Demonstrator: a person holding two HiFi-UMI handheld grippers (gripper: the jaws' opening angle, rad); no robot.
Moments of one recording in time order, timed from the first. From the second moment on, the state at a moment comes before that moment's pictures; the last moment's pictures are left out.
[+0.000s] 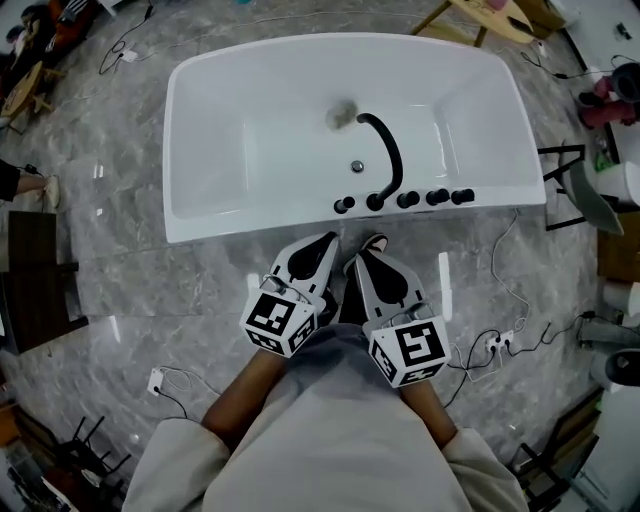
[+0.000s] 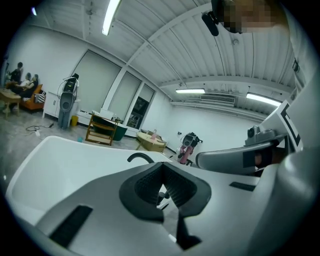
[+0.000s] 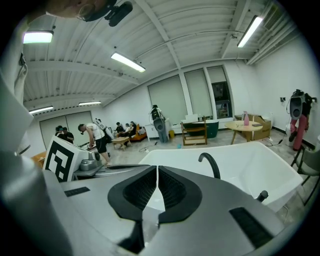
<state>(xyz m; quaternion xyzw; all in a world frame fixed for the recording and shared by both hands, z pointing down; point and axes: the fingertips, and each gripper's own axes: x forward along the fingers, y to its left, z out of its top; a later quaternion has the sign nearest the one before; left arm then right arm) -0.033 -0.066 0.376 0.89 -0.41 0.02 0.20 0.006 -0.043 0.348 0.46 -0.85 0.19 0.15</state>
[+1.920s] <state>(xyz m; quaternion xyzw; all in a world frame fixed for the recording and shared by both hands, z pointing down) 0.014 -0.133 0.644 0.80 -0.48 0.19 0.31 0.055 -0.072 0.433 0.42 -0.83 0.29 0.23</state>
